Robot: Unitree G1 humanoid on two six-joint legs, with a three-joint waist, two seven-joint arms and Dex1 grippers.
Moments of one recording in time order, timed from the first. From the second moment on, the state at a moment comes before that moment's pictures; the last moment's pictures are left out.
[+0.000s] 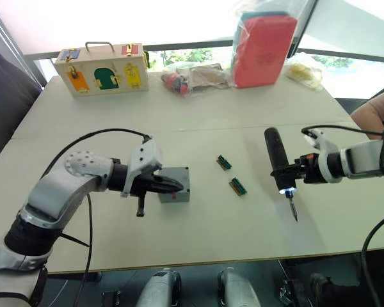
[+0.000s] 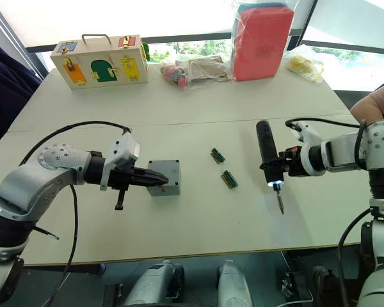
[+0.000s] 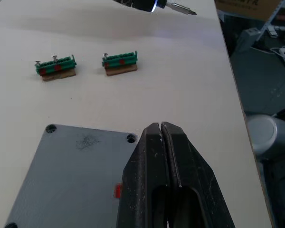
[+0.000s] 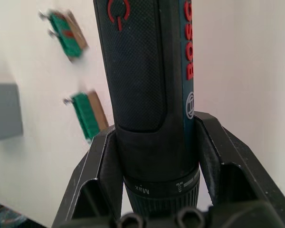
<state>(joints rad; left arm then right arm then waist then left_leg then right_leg) -0.51 0.81 -0.18 -0.40 -0.54 0.74 -1.13 -0.79 -0.99 0.03 0.30 1.21 1.61 0.18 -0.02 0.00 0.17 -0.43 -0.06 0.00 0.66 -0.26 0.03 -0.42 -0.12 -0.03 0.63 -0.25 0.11</state>
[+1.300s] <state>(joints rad) -0.33 0.91 0.14 -0.23 -0.59 0.80 -1.01 -0.76 -0.84 0.03 -0.27 0.93 1.25 0.56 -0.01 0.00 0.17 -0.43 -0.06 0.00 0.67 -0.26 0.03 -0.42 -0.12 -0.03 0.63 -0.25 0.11</state>
